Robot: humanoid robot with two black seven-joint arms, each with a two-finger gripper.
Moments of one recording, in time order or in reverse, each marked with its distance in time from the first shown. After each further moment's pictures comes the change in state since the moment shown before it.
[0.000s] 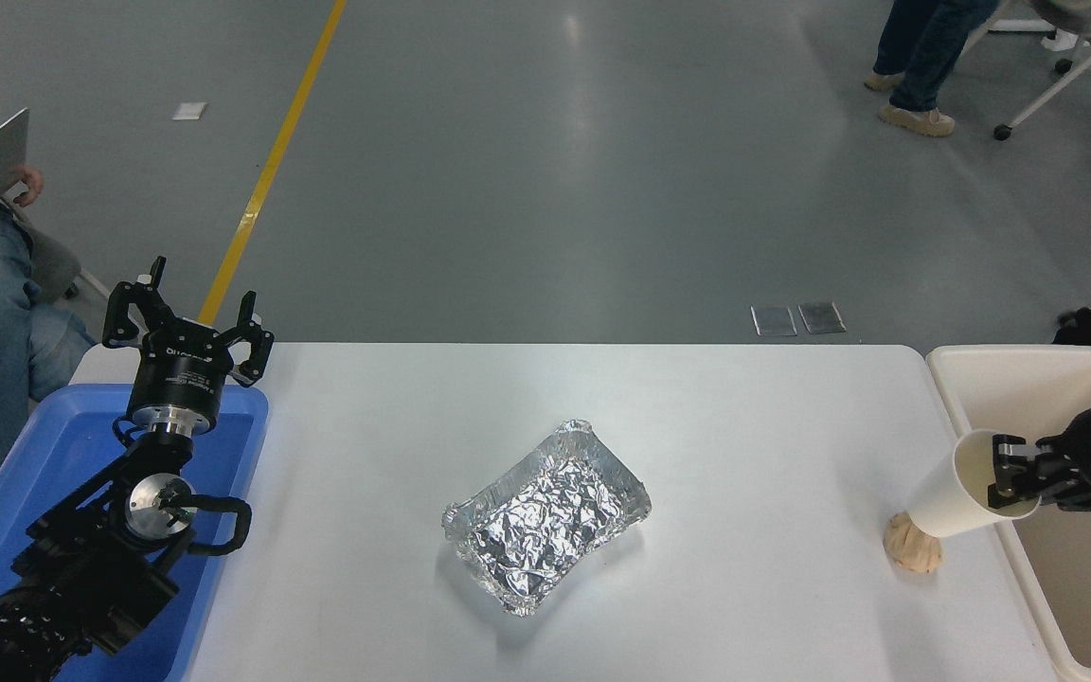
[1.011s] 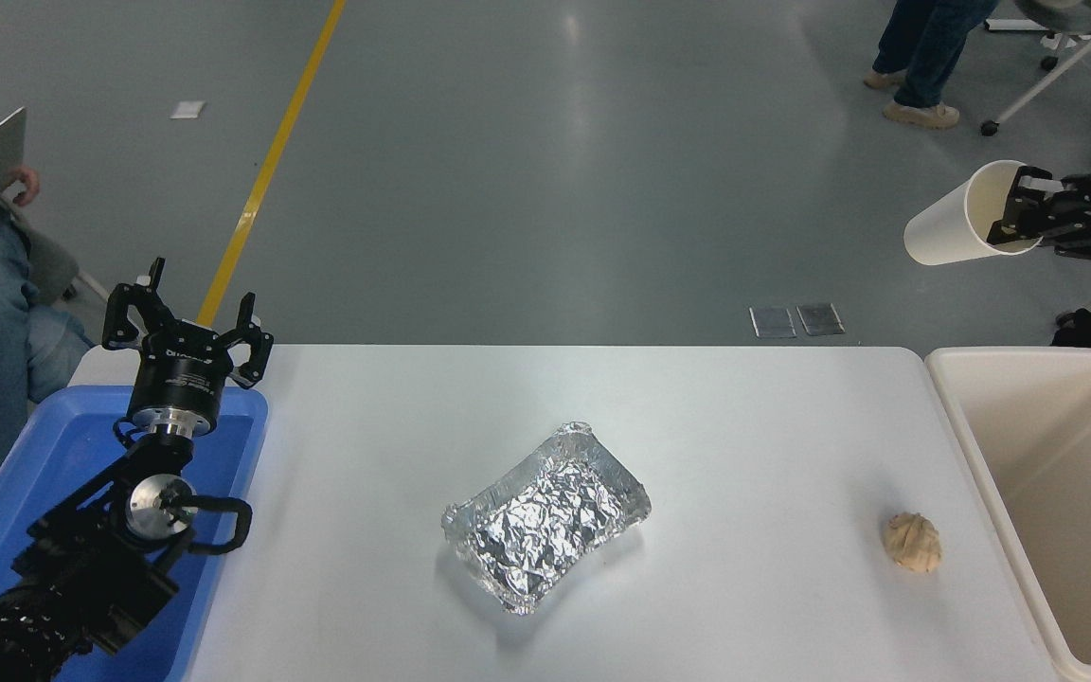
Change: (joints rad) left arm 0.000 -0.001 0.000 0.000 0.000 0.001 0.000; right arm -0.193 0.150 0.227 -0.601 0.197 -0.149 -0.005
